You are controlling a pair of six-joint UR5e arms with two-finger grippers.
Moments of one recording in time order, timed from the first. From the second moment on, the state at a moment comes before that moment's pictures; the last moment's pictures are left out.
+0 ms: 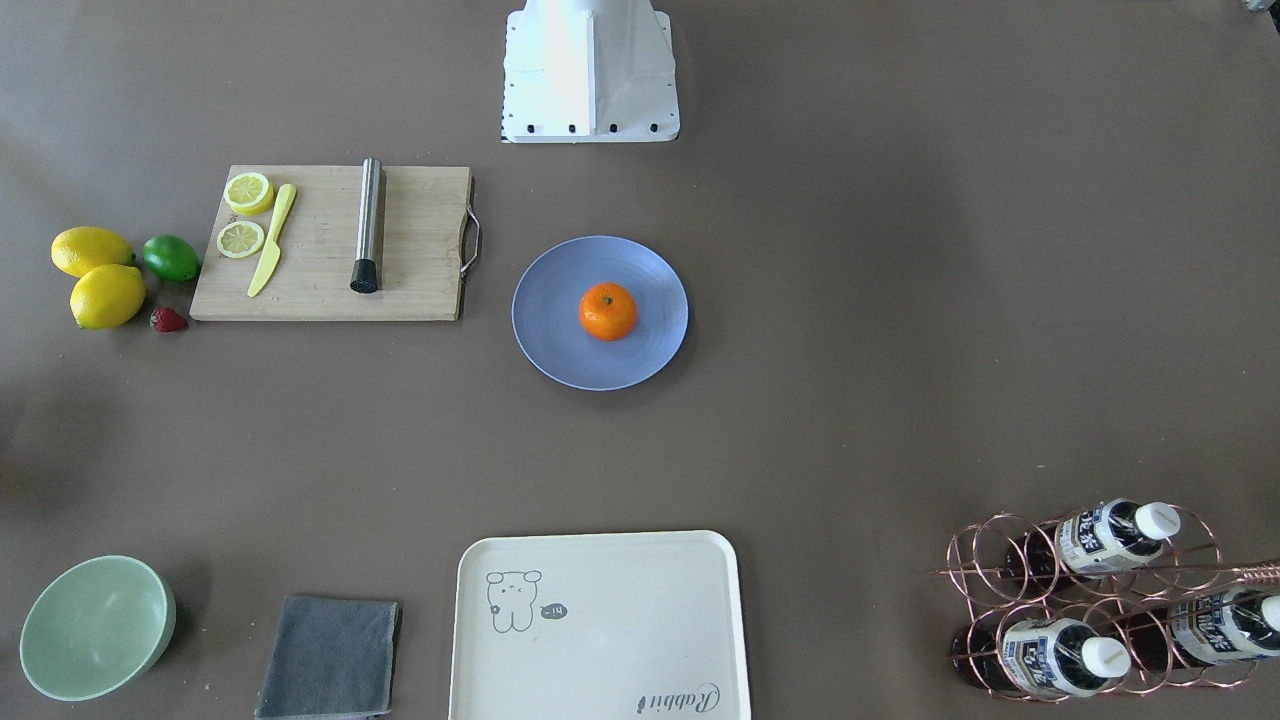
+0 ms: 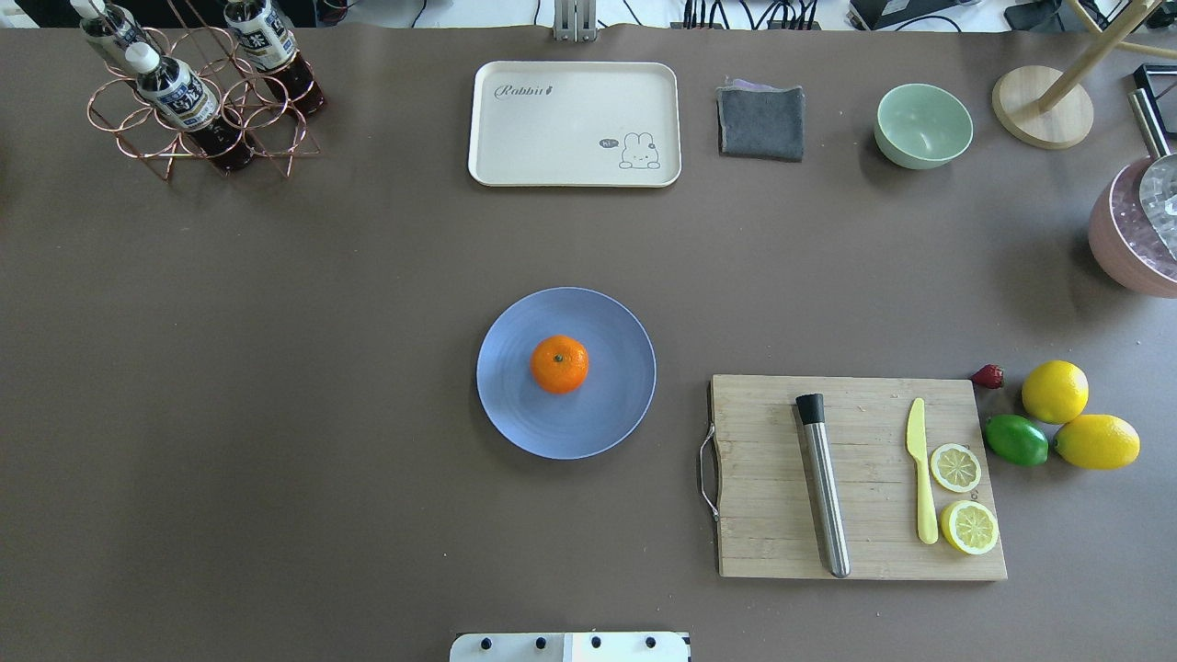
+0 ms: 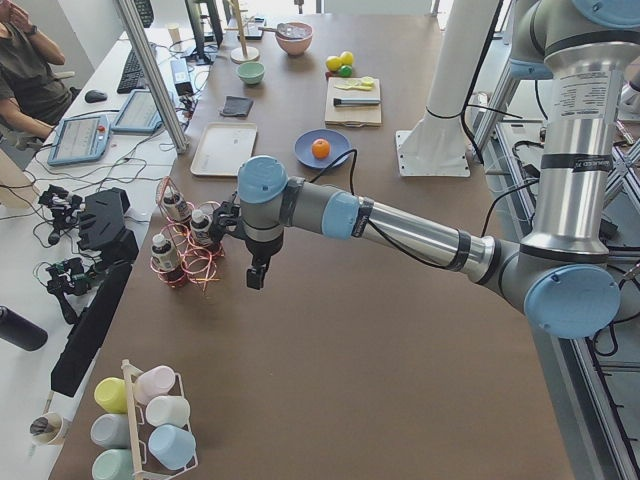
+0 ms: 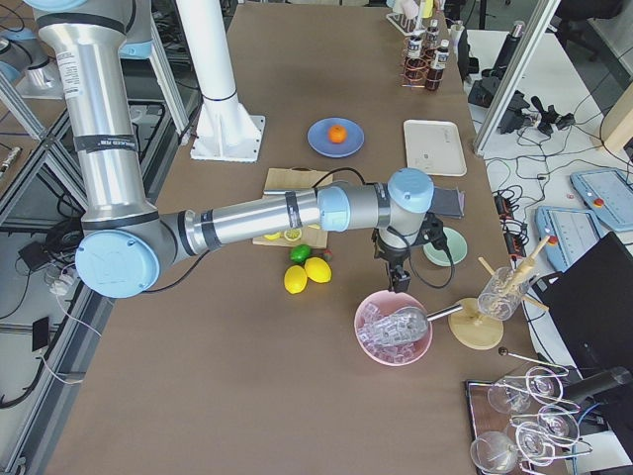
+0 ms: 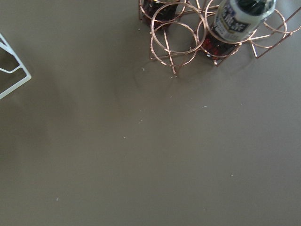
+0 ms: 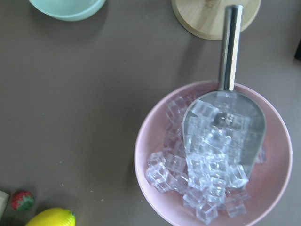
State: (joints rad) left arm -1.57 -1.57 -1.85 -1.49 -2.41 0.06; right arm 1.52 -1.46 1.66 -1.70 2.35 -0.24
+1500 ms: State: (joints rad) left arm -1.65 -1.50 -1.89 -1.50 -2.37 0.10; right arm 1.62 -1.55 1.65 -1.69 2.36 -0.32
